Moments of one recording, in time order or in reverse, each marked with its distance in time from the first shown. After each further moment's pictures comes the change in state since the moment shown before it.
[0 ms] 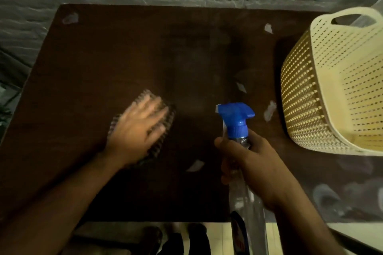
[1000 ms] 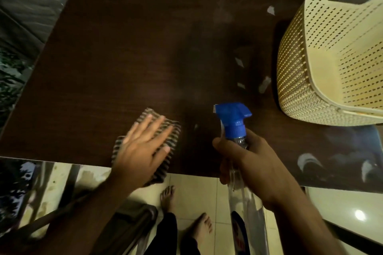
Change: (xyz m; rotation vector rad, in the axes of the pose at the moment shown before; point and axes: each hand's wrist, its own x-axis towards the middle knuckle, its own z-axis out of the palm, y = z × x) left_hand -0.121 0.104 0.018 -0.022 -0.012 -0.151; right_hand -0.060 0.053 -0.010 -0.073 -0.086 -0.049
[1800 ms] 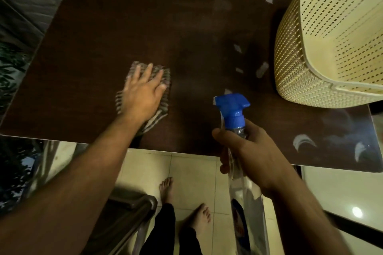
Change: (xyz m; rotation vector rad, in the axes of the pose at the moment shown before) left_hand 0.084 -0.023 -0.011 0.028 0.004 -0.305; right_hand -0.022 0.020 0.005 0.017 0.005 0.002
